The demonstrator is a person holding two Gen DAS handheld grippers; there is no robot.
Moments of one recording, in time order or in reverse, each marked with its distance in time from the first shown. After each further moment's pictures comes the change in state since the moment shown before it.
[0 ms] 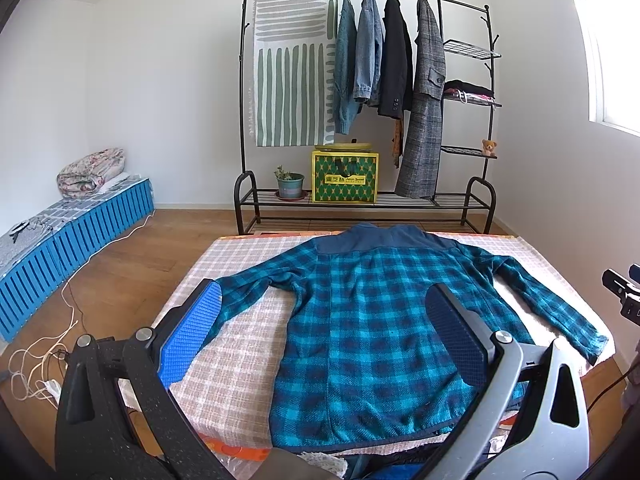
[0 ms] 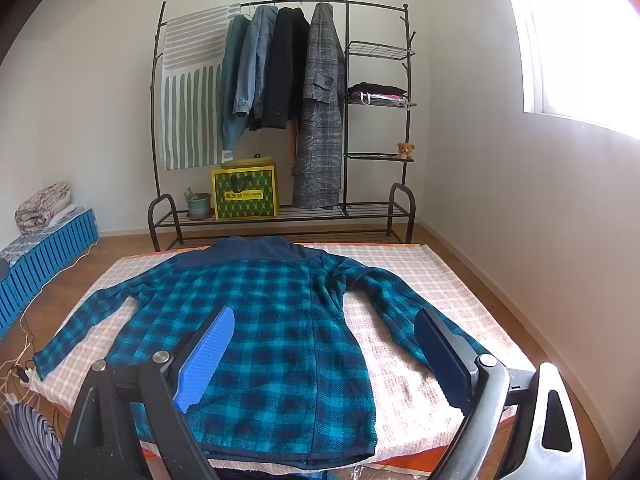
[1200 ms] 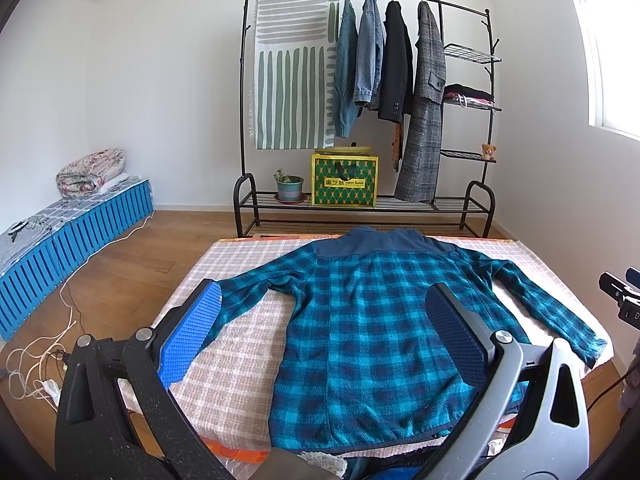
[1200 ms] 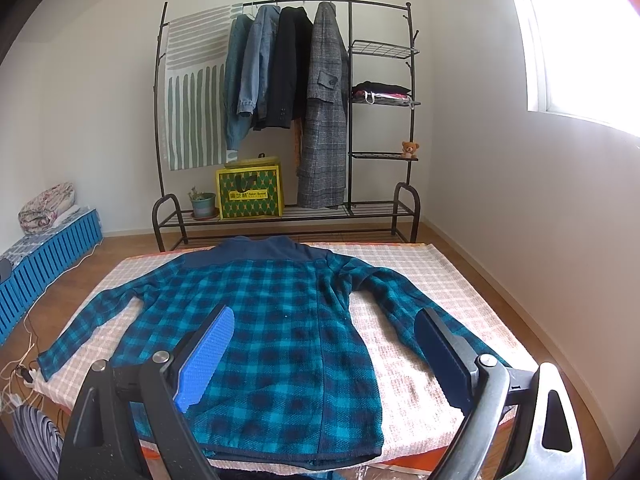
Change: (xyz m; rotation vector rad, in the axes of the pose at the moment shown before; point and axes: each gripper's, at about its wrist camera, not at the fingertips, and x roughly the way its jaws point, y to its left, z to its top) left arm -0.002 0.003 -0.002 -0.002 -0.010 -0.004; right arm 0.000 0.008 0.001 0.001 0.001 0.012
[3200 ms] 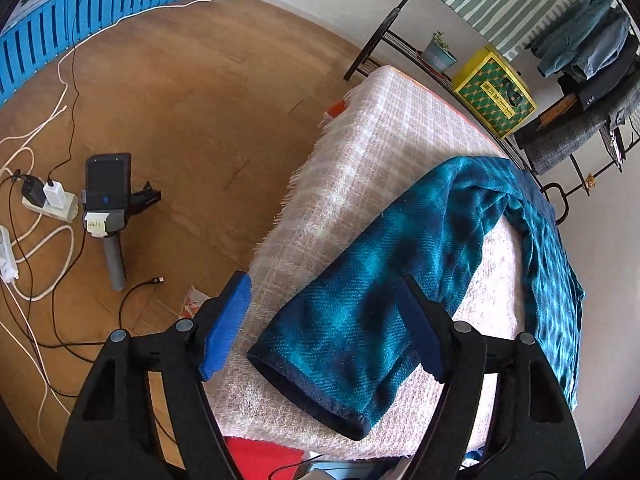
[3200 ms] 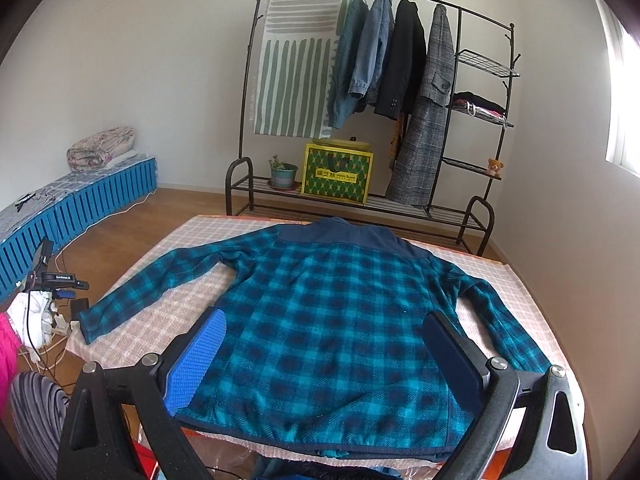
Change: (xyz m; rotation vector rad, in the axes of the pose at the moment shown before) left arm 0.258 0.444 -0.195 -0.577 0.588 -0.049; right arm -0.001 0.201 -0.012 -0.213 0.060 0.175
